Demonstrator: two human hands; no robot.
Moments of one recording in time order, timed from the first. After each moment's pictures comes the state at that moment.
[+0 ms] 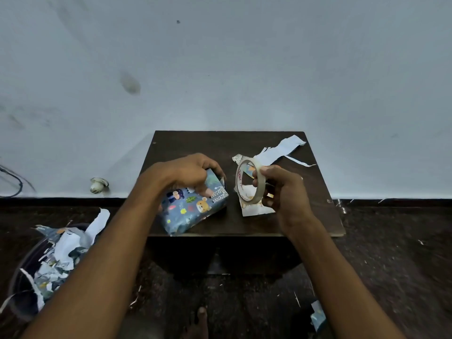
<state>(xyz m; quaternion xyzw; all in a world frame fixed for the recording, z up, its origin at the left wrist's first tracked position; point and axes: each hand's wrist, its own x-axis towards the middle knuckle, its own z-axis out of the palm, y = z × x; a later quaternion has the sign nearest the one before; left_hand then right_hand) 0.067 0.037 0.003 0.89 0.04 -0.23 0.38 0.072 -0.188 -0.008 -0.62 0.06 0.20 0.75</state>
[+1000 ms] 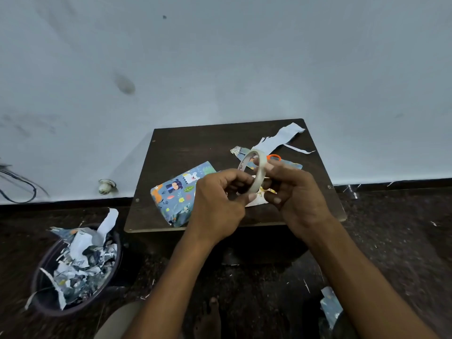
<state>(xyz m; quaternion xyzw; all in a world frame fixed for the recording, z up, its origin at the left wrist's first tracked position) -0.009 -0.079 -0.006 0.82 0.07 0.15 0.54 0.059 -0.217 -0.016 -0.52 0.01 0.22 0.82</state>
